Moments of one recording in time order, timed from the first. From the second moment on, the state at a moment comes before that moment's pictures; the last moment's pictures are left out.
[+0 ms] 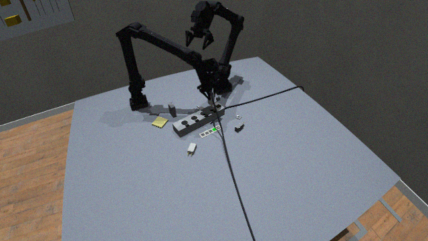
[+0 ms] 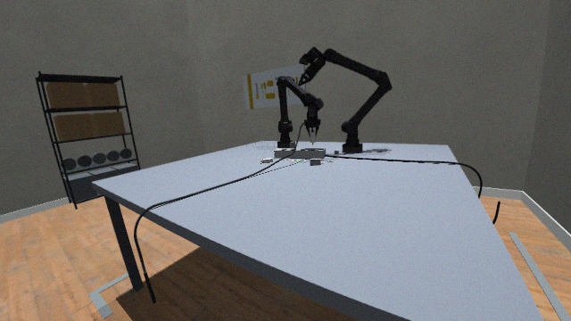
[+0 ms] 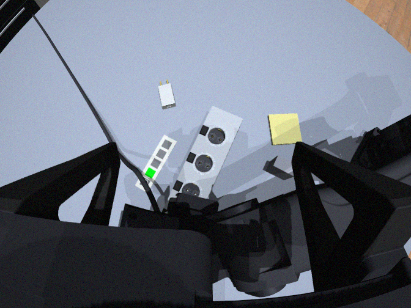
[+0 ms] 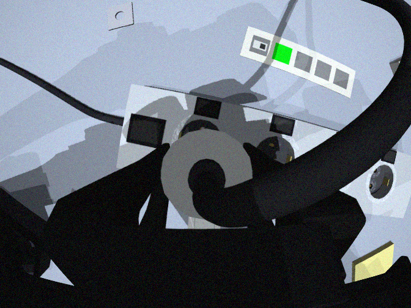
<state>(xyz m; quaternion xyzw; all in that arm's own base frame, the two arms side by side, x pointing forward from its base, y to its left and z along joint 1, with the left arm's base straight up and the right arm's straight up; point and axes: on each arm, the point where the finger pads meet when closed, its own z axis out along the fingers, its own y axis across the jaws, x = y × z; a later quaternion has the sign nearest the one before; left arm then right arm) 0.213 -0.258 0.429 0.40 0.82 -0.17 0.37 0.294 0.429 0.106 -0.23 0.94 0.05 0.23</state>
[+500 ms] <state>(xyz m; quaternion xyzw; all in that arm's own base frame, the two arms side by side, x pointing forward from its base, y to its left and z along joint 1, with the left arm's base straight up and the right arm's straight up) 0.213 -0.258 0.429 0.40 0.82 -0.17 0.37 0.300 0.433 0.107 -0.23 0.94 0.05 0.23</state>
